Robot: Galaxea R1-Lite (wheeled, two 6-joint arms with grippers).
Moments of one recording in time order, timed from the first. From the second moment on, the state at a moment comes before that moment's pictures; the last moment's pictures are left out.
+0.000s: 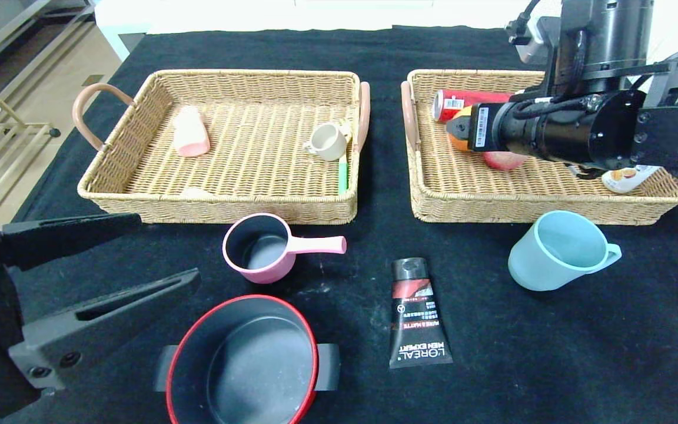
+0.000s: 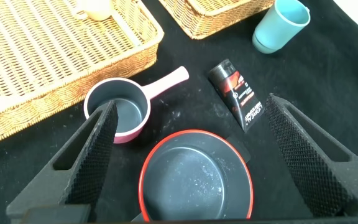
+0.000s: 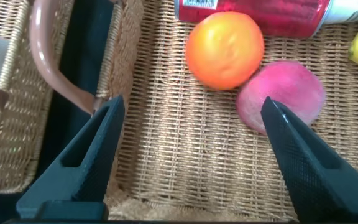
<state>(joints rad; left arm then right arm) -0.53 0.98 -0.74 -0.18 -0.15 0.06 0.52 1.85 -1.70 0.03 -0.39 0.11</state>
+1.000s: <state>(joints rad) -0.53 0.99 -0.73 -0.18 -0.15 0.07 0.68 1.53 -1.53 0.40 -0.40 0.10</state>
